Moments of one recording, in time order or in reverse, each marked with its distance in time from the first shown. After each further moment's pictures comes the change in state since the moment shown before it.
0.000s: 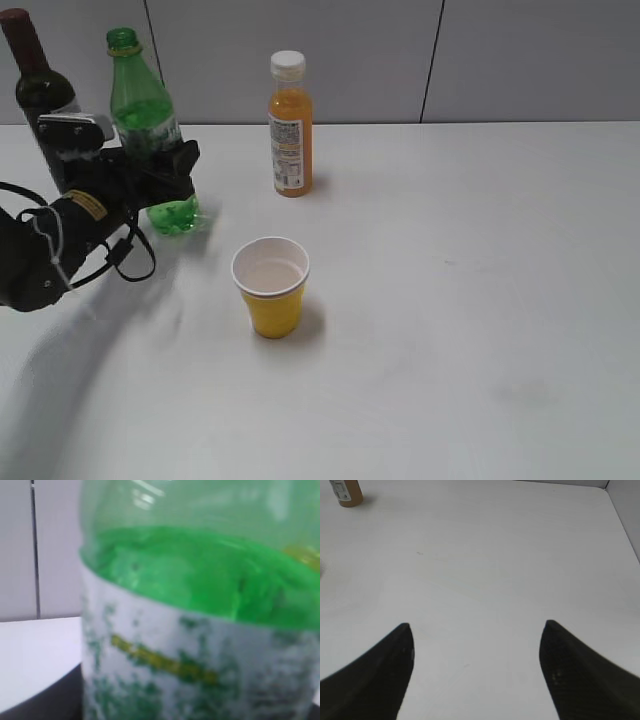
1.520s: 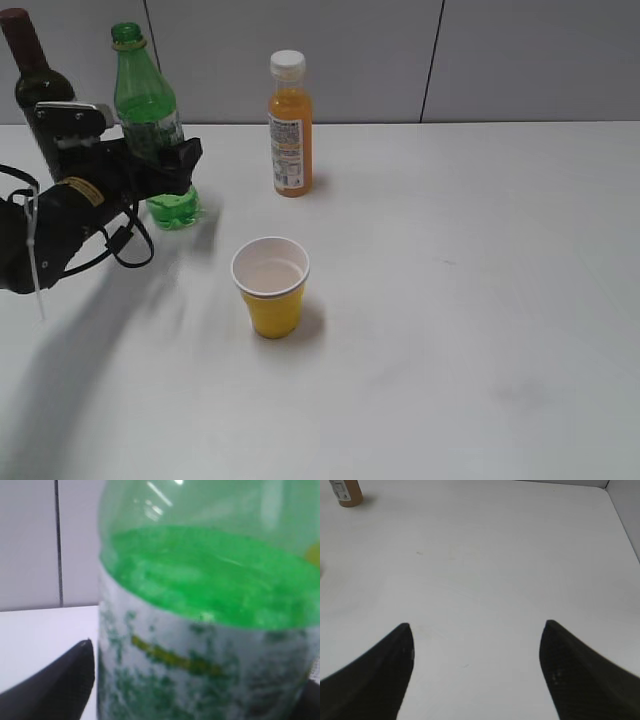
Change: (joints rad) left arm -0.003 -0.049 -0.022 -0.034 0.145 0.026; right arm 0.000 0.000 0.000 0.000 0.000 0.000
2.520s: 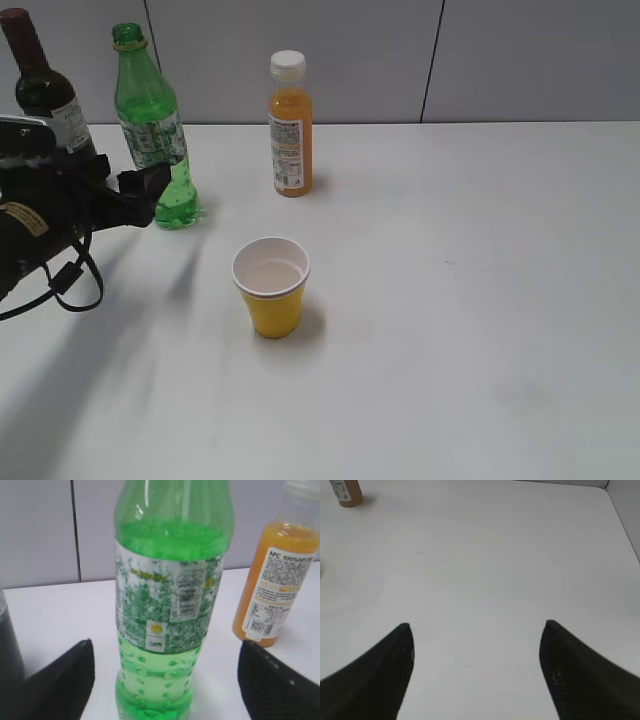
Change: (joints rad) left arm 0.000 -0.226 0.300 -0.008 0.000 0.056; right arm 0.000 0.000 0.000 0.000 0.000 0.000
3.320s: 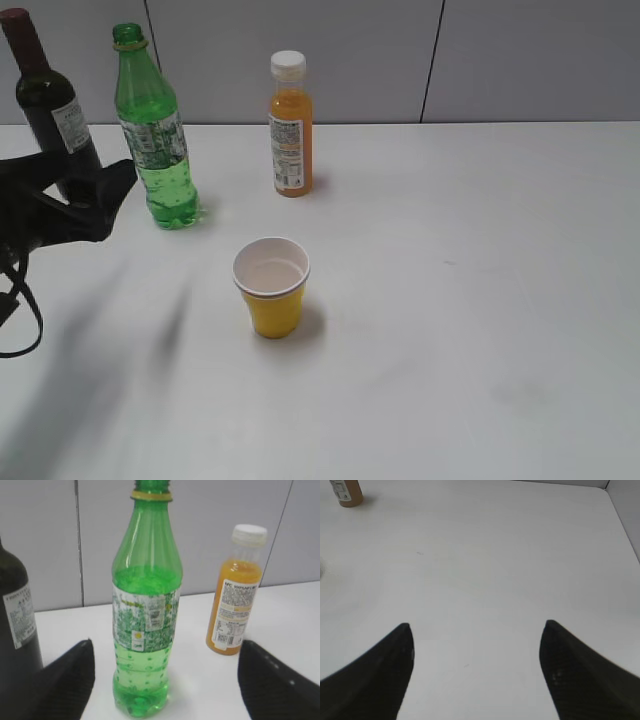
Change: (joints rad) left arm -0.011 -0.270 0.241 -0.007 -0.041 0.007; right arm 0.000 0.000 0.000 0.000 0.000 0.000
